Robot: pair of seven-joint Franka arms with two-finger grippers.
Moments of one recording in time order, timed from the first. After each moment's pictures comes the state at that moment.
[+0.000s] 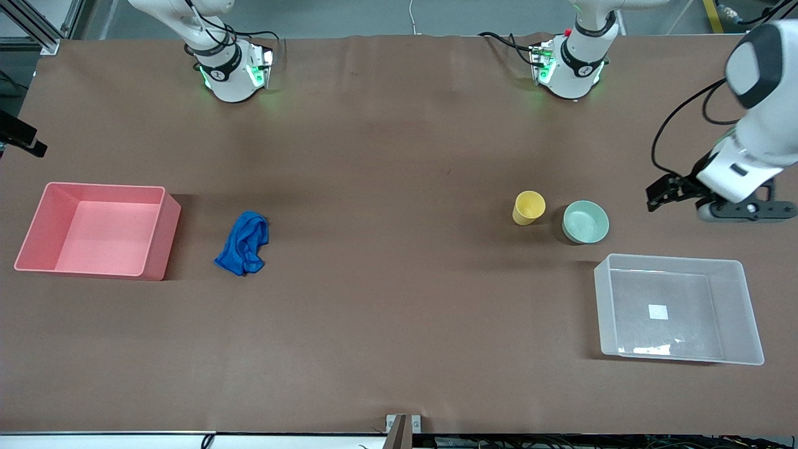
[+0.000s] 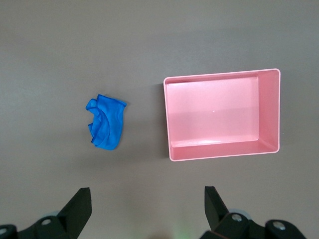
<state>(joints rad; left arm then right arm) -0.04 -0.02 0.01 -2.02 0.01 2.08 0.00 -0.07 0.00 -0.06 -1.45 0.00 1.43 -0.01</state>
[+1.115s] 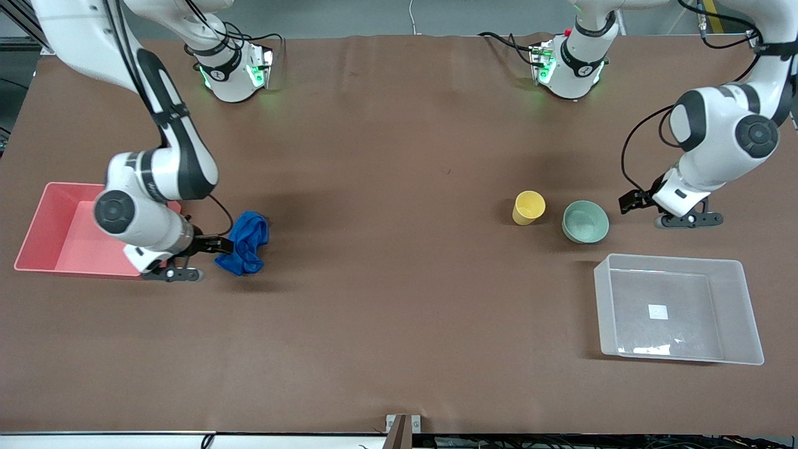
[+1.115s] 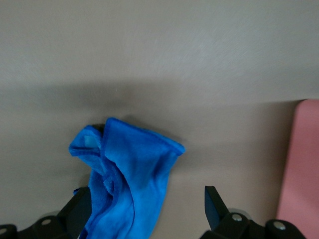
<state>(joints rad) -0.03 0.10 0.12 -2.36 0.01 2.44 0.06 0.15 0.42 -0.04 -1.99 0.00 2.31 0.15</state>
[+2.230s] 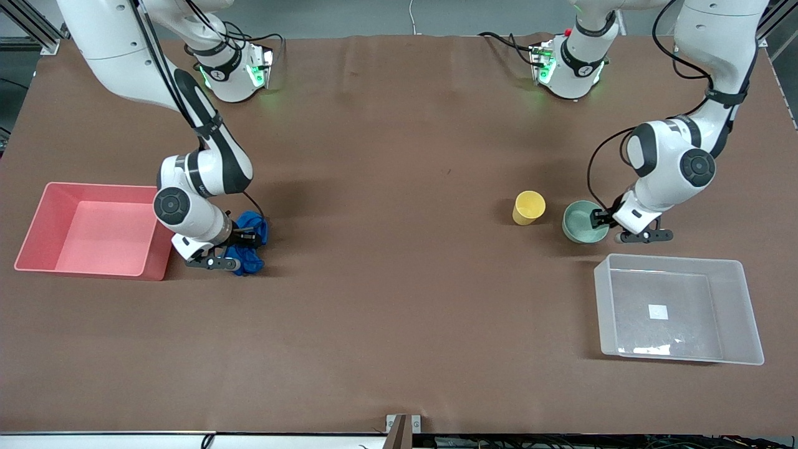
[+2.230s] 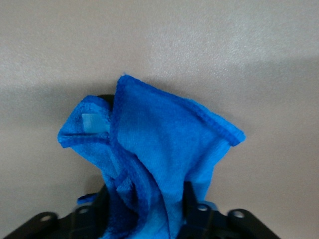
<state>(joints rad) -0.04 0.30 0.04 -2.37 -0.13 2.64 0.07 0.17 0.47 0.00 -2.13 0.00 2.52 0.24</state>
